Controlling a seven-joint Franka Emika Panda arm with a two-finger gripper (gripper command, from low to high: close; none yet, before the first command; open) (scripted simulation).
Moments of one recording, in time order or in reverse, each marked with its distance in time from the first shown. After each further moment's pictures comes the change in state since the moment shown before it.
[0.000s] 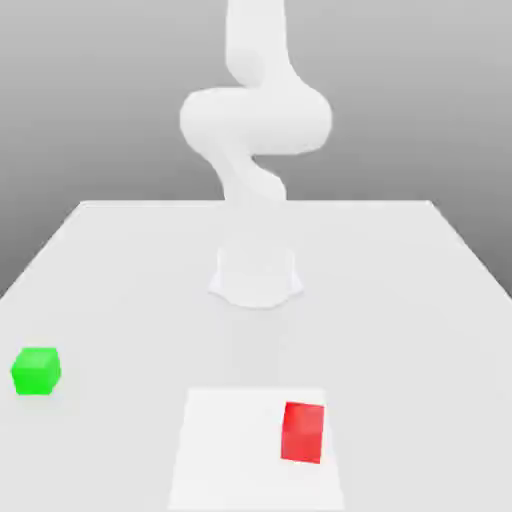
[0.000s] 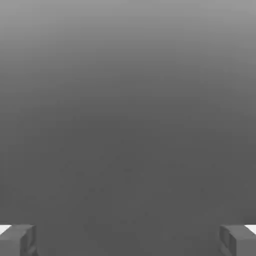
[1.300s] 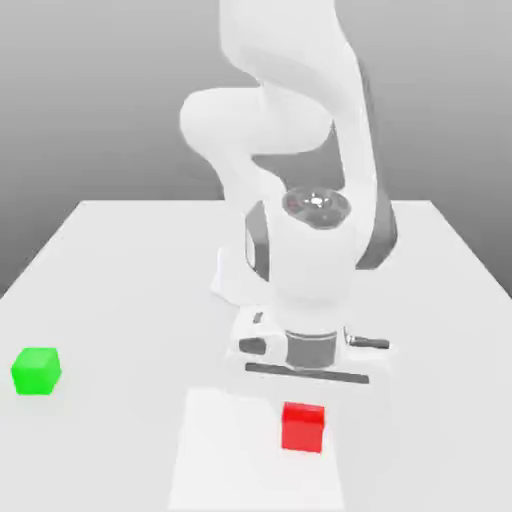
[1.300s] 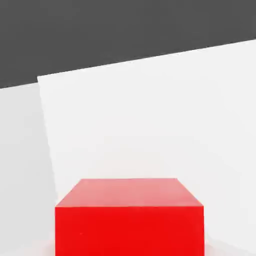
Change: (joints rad) arm 0.030 0.835 0.092 -0.338 -0.043 0.455 0.297
